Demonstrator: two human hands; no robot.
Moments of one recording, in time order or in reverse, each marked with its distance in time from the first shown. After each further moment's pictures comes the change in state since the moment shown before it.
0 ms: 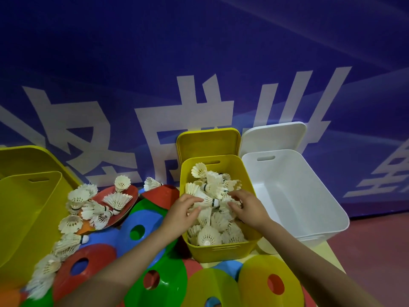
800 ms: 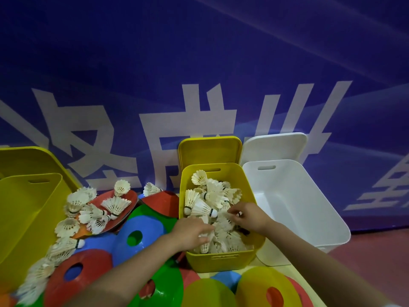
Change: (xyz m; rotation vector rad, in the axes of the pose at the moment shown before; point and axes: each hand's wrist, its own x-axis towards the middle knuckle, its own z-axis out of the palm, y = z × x) left_hand 0.006 0.010 0.018 0.643 -0.469 0.085; right_hand 0.016 0.014 -0.009 -0.141 -0.277 -0.084
